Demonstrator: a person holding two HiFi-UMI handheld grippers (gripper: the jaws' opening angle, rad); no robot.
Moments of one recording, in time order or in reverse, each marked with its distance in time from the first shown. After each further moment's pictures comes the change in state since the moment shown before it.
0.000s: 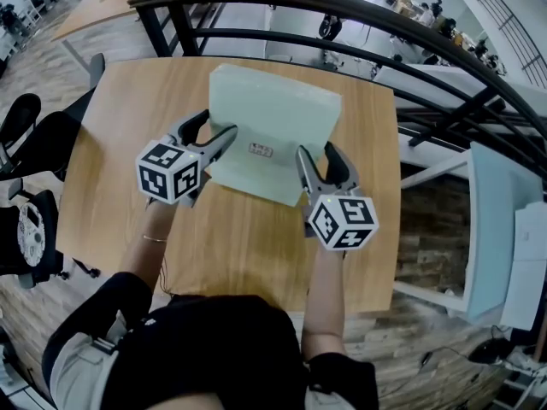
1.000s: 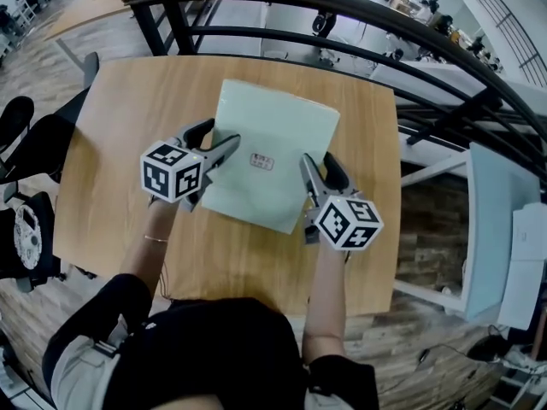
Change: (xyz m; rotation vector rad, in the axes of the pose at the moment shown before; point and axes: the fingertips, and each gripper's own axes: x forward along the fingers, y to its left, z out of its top) left arm 0.023 0.007 -0.033 -0.067 0.095 -0.080; right arm 0.009 -0.023 -0.035 0.192 0.079 -0.026
